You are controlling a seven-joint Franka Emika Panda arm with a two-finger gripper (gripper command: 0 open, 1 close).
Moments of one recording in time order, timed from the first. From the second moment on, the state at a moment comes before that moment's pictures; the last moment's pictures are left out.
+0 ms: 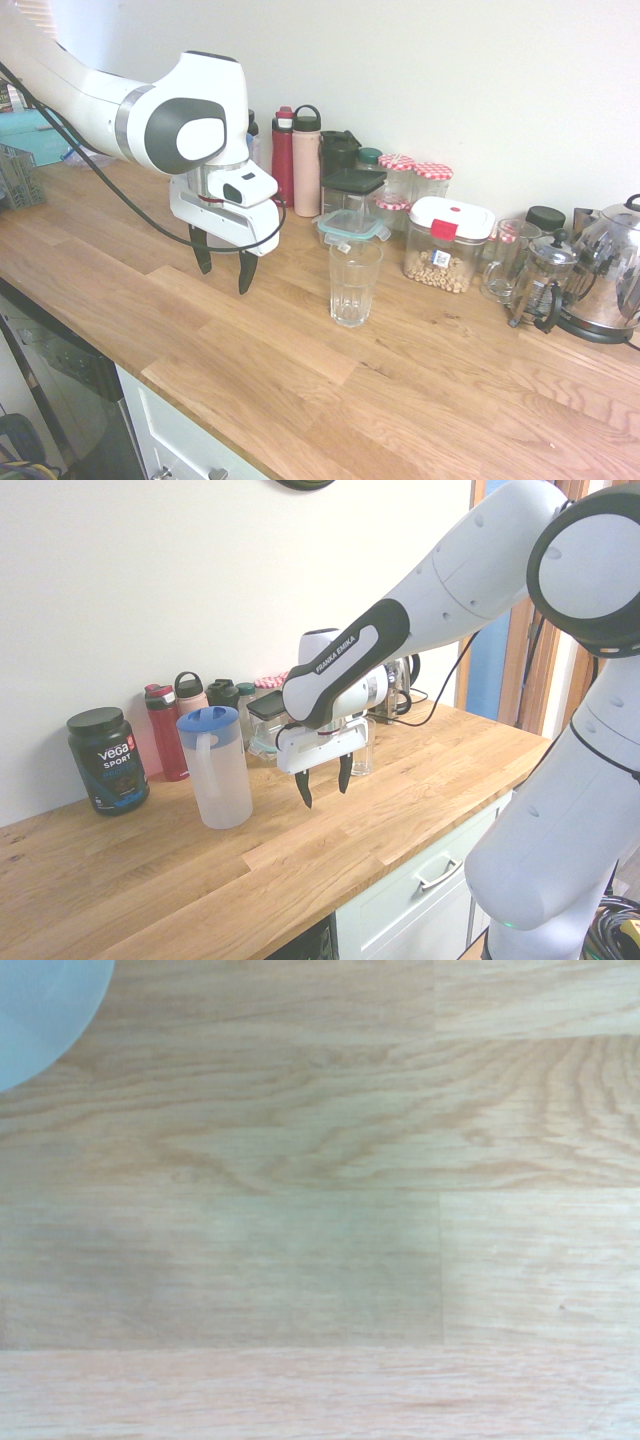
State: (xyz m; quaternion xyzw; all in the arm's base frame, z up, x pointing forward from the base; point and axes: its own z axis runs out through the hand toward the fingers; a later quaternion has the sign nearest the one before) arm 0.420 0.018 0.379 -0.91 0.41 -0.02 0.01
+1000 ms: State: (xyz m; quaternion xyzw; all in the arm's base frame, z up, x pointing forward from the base) arm 0.340 0.200 0.489 -0.85 0.48 -0.21 0.02
